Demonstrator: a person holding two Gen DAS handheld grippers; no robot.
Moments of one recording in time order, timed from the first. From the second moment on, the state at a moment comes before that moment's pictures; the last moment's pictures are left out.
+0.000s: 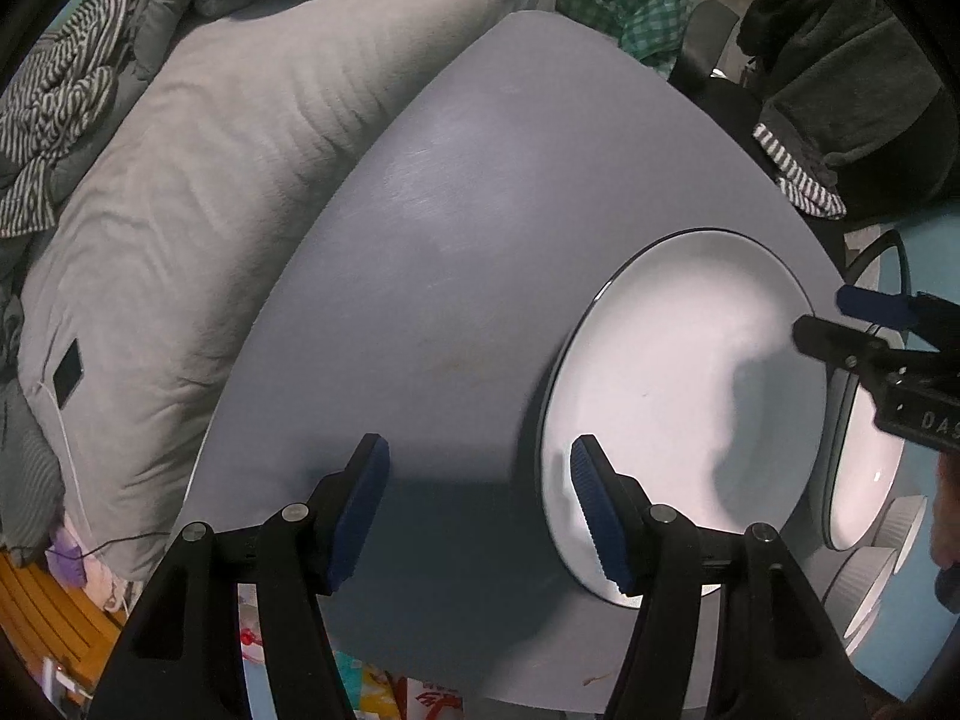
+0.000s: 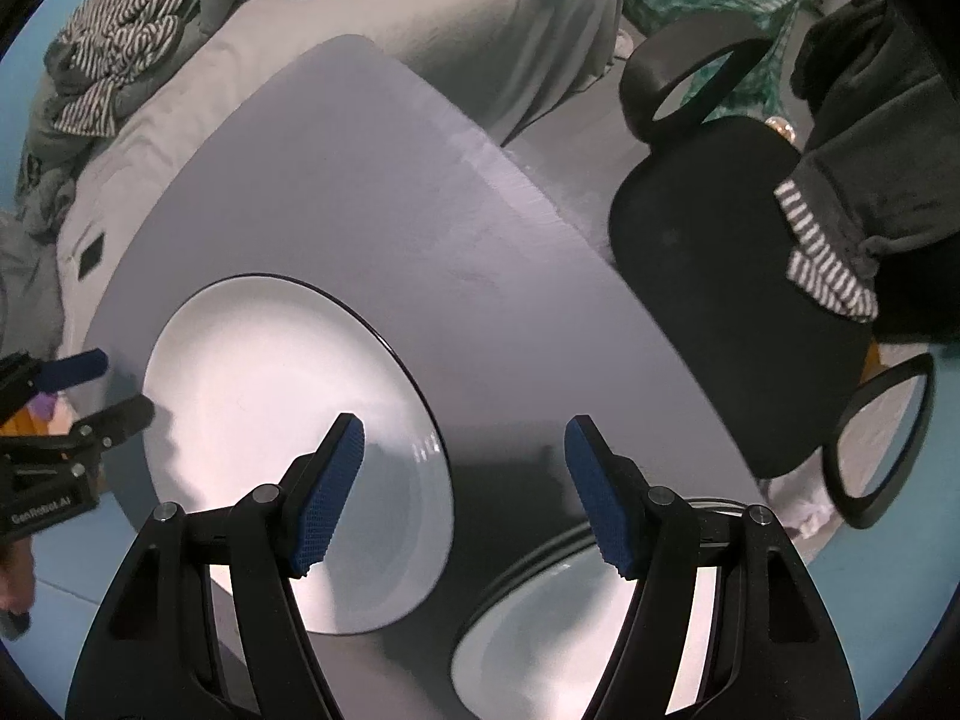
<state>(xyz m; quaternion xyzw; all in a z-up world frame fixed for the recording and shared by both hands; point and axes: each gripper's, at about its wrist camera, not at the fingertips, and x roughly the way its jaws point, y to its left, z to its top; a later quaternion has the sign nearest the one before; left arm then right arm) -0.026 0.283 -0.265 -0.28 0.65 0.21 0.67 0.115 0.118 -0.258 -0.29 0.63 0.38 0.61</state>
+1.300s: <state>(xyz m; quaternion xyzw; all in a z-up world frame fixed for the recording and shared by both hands) -0.027 0.269 -0.289 -0.36 0.65 0.16 0.65 0.113 0.102 -0.290 -0.23 0.70 0.39 0.55</state>
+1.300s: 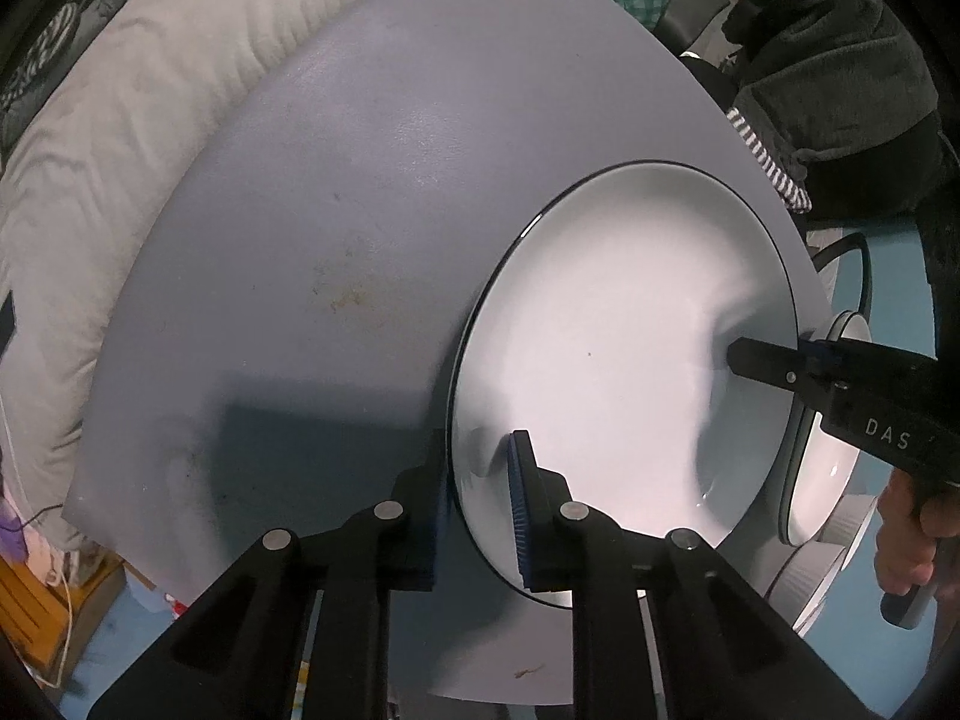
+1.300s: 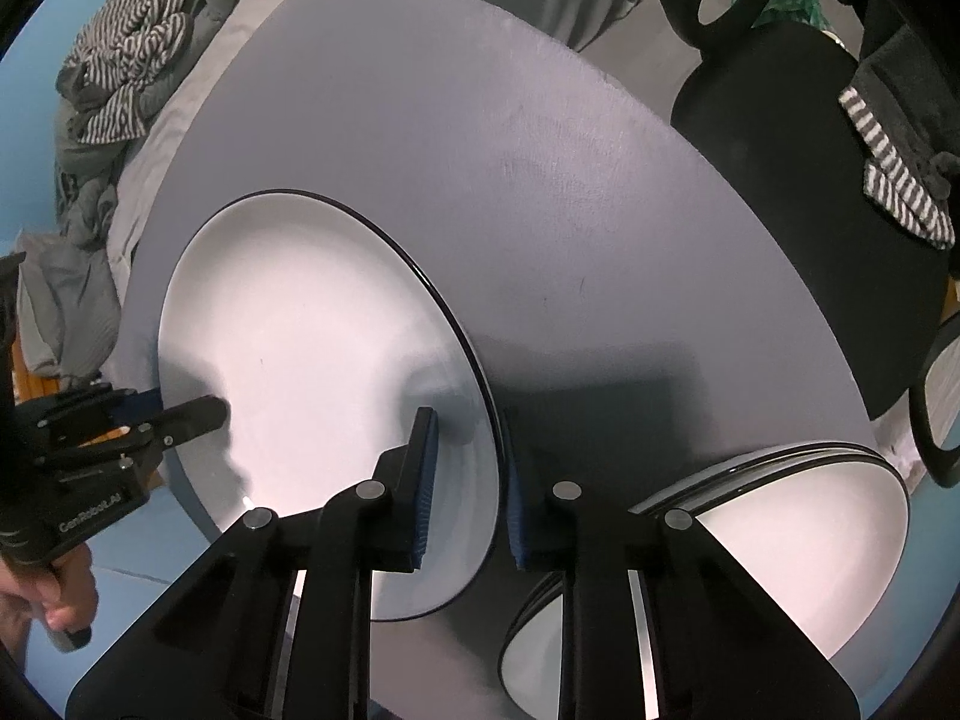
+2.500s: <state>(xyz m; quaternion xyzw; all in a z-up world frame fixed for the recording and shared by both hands) -0.029 0.271 -0.290 -0.38 0.65 0.17 0.64 0.102 0.087 -0.282 -0.18 0.71 0.36 0.58</state>
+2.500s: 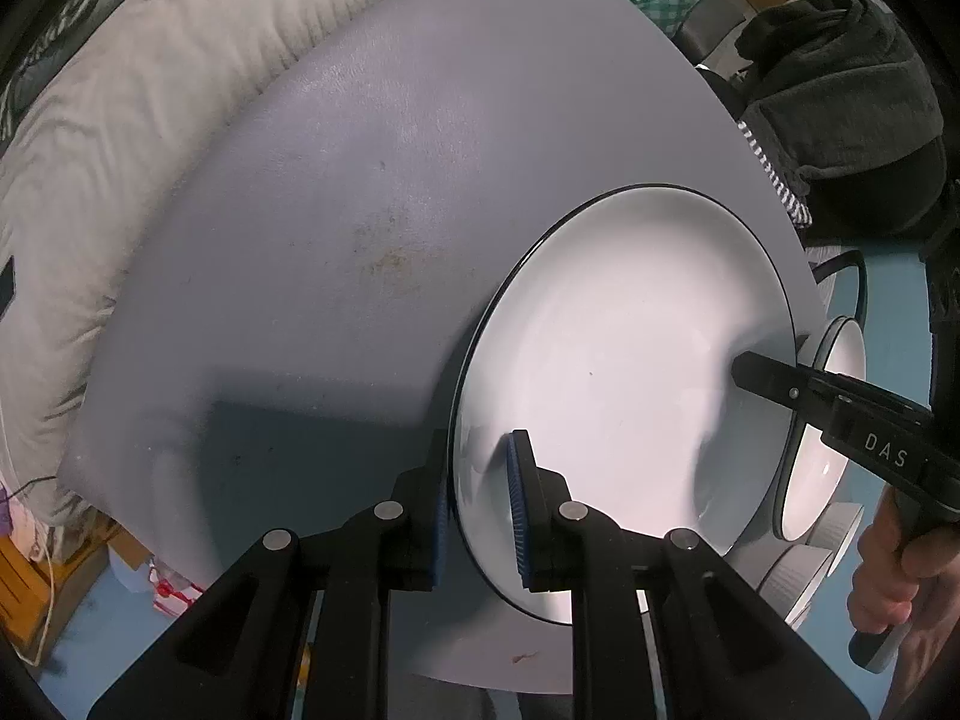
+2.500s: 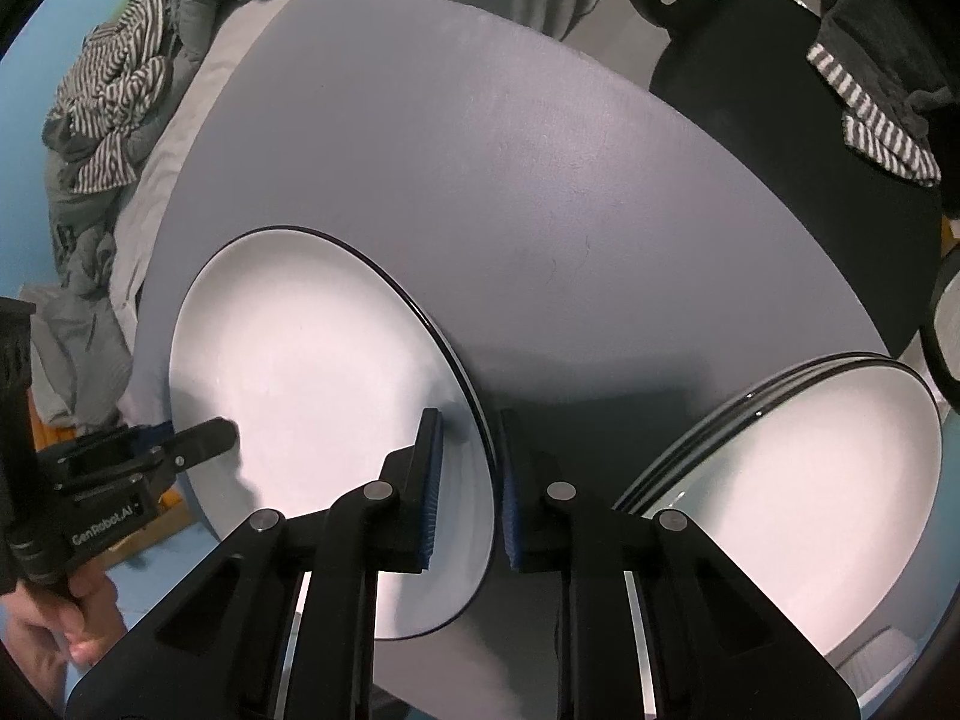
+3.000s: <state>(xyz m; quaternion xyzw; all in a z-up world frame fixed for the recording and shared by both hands) -0.012 0.249 -0.267 -0.35 0.63 0.16 0.67 0.098 0.076 -0.262 -0.18 0.69 0.38 0.59</state>
